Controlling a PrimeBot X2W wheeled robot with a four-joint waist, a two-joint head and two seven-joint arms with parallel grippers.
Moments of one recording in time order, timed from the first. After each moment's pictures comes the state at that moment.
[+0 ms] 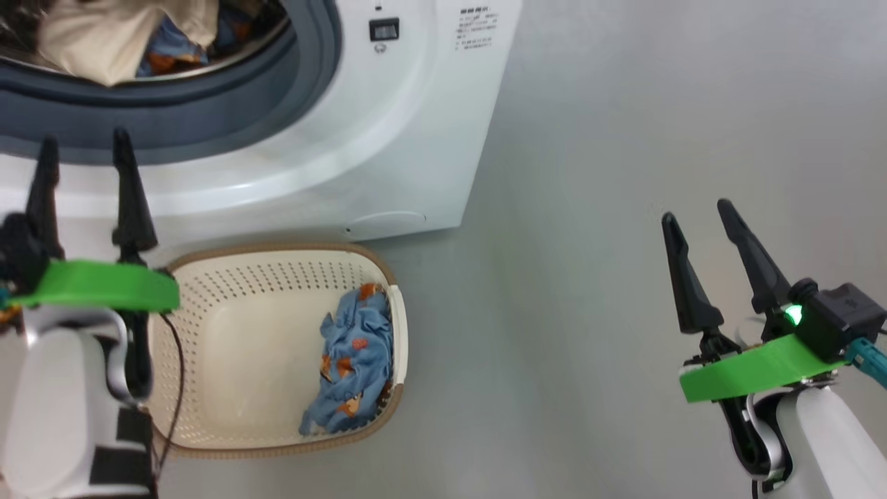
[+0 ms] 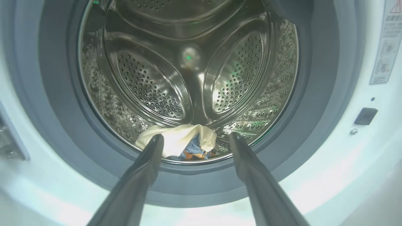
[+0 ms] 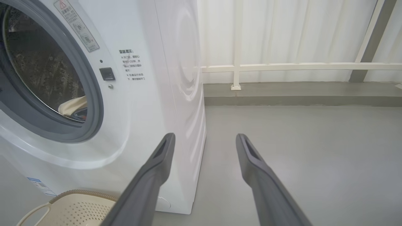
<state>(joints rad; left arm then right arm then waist) -0.64 0.15 0.08 0.52 -0.23 -0.11 -0.26 -0.25 -0.17 0.13 0.13 0.31 0.13 -0.25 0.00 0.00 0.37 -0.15</state>
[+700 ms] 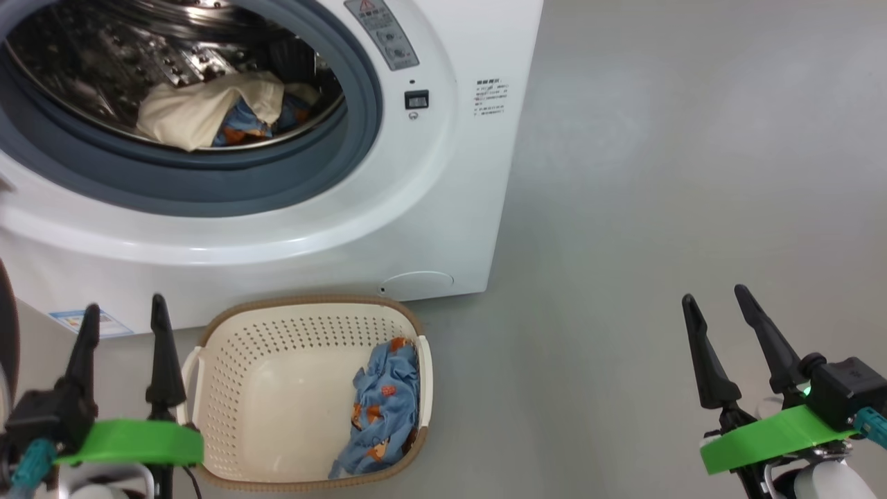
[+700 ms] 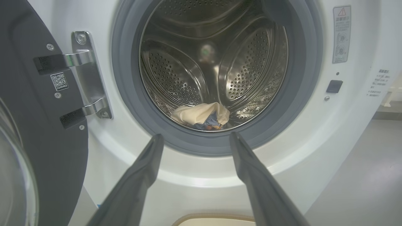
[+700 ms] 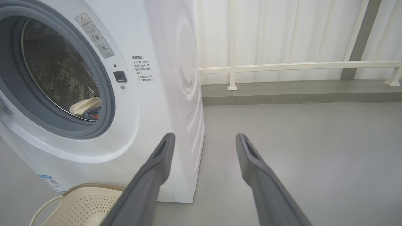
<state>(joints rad) -0.25 0.09 0.14 0.33 -0.17 -0.13 -0.26 -0.07 -0.18 0.08 0.13 0.31 0.13 -0.25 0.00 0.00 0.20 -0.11</state>
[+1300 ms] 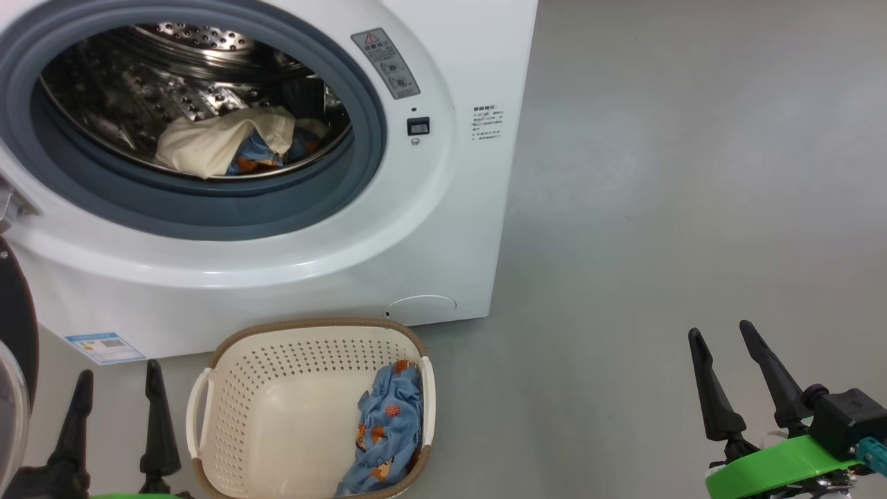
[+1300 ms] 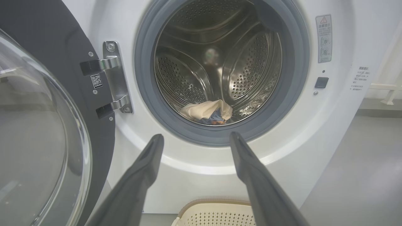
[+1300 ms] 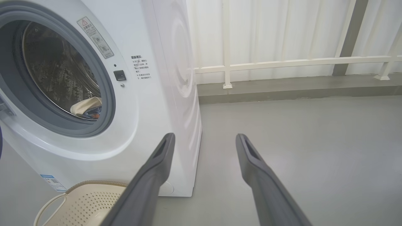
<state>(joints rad) -0.05 0.05 0.19 0.19 -0.15 -0.13 -0.26 0.01 -0.17 0.06 0.14 0.31 0.13 -0.25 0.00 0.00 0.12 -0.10</state>
